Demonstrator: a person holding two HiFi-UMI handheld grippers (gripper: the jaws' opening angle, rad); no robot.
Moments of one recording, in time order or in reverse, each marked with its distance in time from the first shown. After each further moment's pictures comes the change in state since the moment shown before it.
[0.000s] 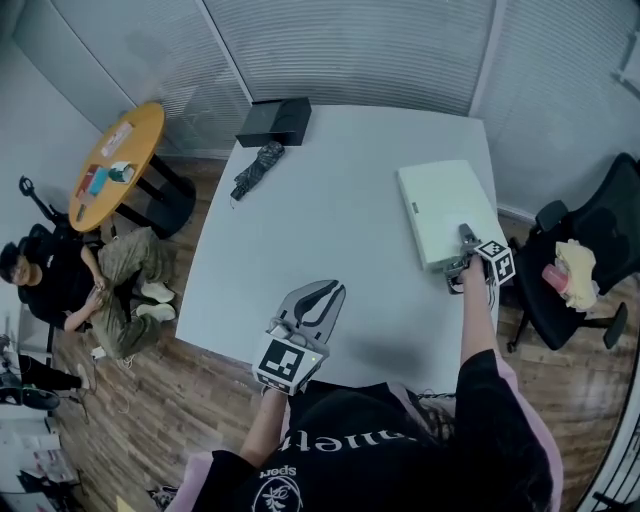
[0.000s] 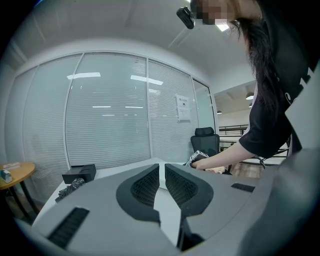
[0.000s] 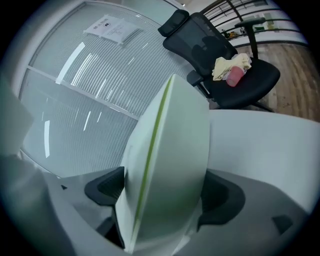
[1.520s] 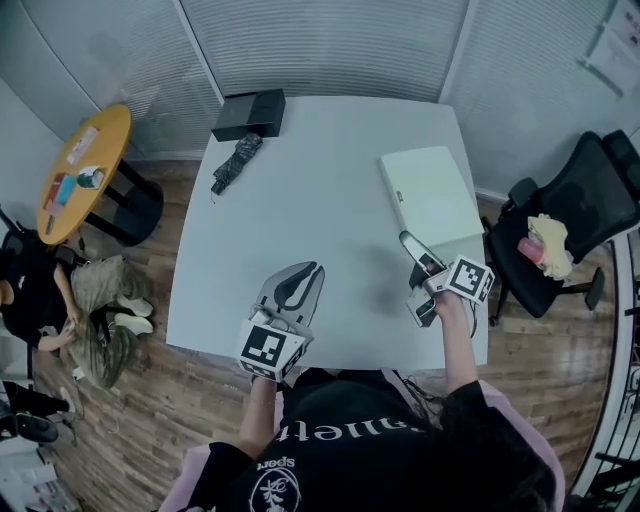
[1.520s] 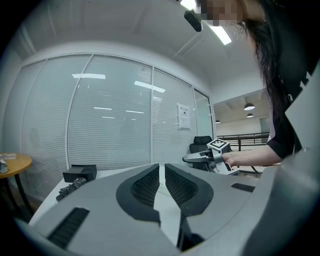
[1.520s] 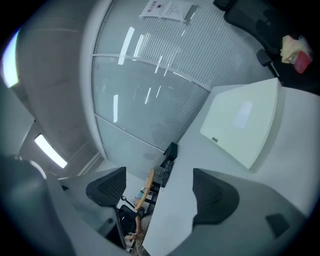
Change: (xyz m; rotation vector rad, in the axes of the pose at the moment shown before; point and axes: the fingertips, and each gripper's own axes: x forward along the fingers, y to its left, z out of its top) left arm -0.045 0.040 -0.002 -0.057 -0.077 -0.032; right arm -0.178 0.161 -0.177 -0.350 0.306 0.623
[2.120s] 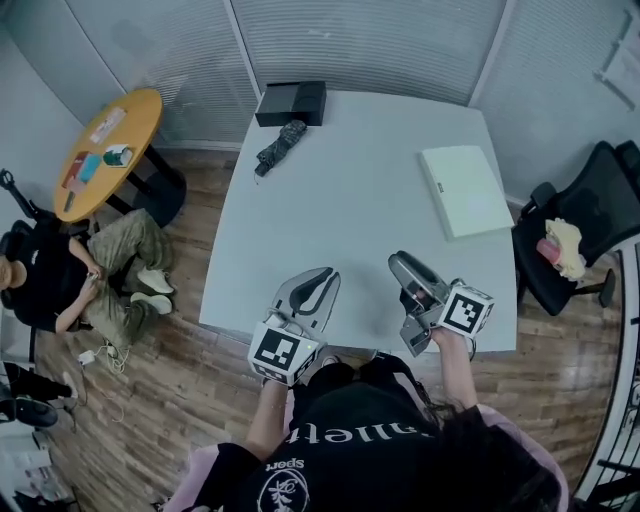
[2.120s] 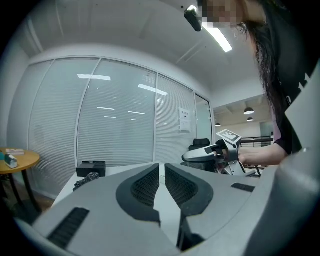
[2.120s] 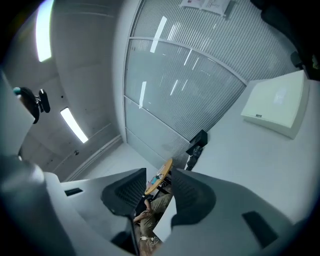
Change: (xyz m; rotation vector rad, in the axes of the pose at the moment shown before) left arm -0.108 0.026 -0.014 -0.034 -0.020 0.003; right arm 0.012 0.148 -0.143 -0.228 0.075 0.212
